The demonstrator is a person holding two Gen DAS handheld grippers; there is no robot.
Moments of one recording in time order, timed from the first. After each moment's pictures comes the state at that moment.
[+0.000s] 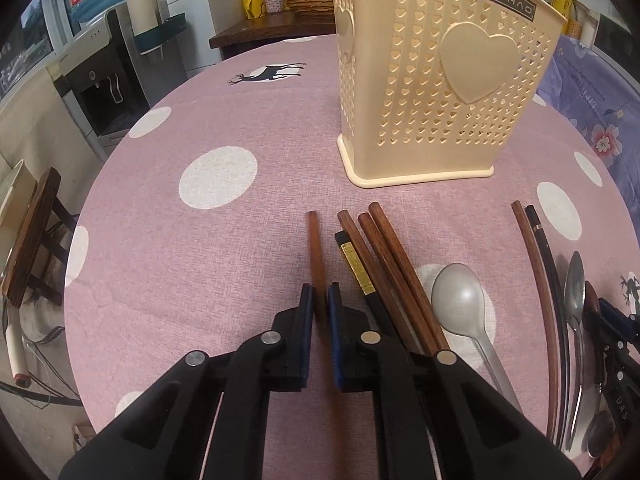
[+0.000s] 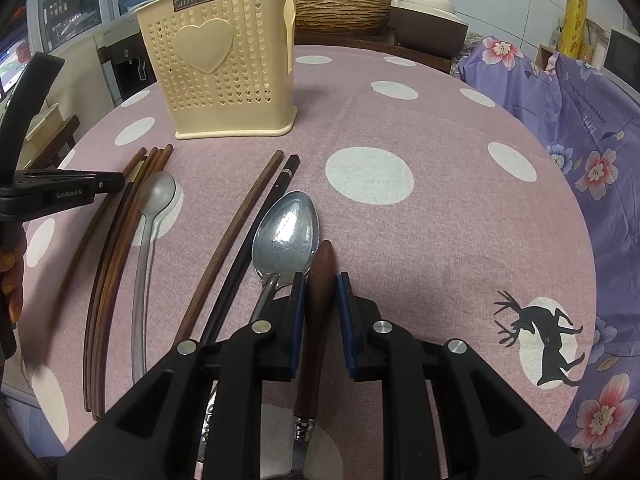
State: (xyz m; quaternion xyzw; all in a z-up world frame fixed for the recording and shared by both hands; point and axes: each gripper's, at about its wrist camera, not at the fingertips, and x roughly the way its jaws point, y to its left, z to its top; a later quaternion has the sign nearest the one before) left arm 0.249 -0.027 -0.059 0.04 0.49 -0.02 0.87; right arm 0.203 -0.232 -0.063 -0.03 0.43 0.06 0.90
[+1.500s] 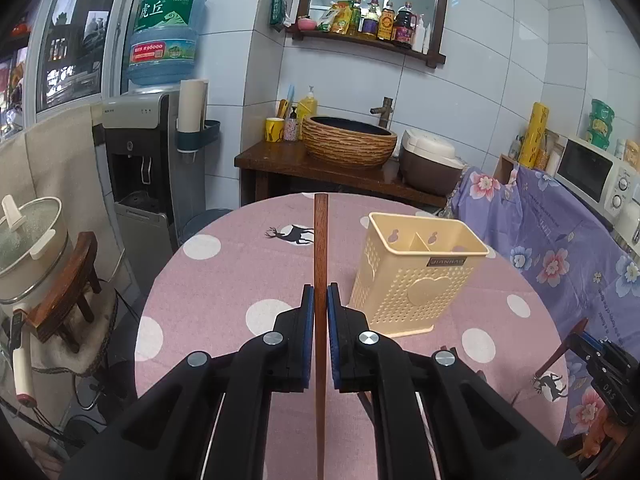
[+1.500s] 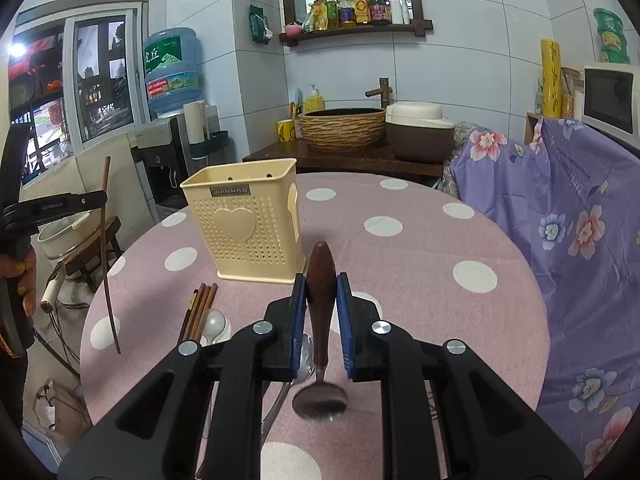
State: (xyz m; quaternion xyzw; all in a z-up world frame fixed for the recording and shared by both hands) left arm 0.193 0.033 0.080 -0.06 0.28 -0.05 0.96; right arm 0.168 -0.268 0.055 0.02 0.25 0.09 0.96
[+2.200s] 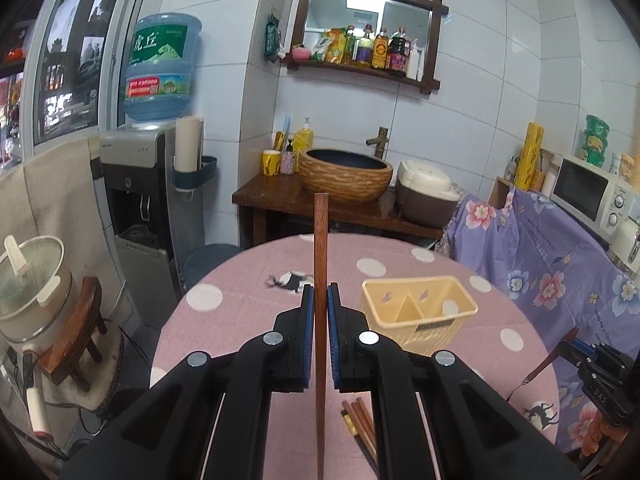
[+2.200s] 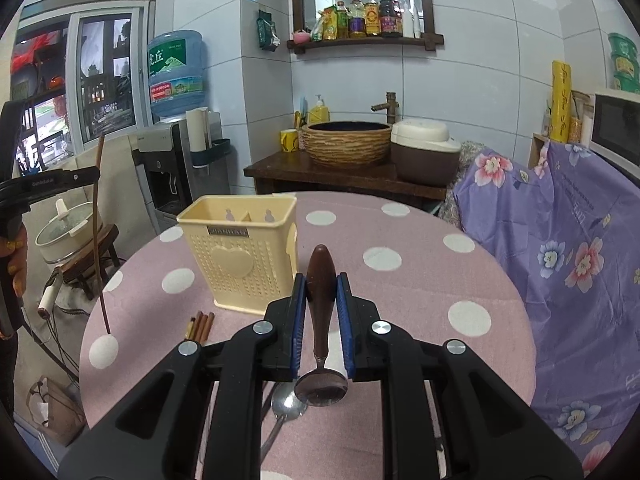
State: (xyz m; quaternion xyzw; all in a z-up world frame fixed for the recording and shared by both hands) left arm 0.209 0.033 0.137 -0.05 0.23 -0.05 0.97; right arm 0.199 -0.260 0.104 -0.01 0.24 0.11 0.97
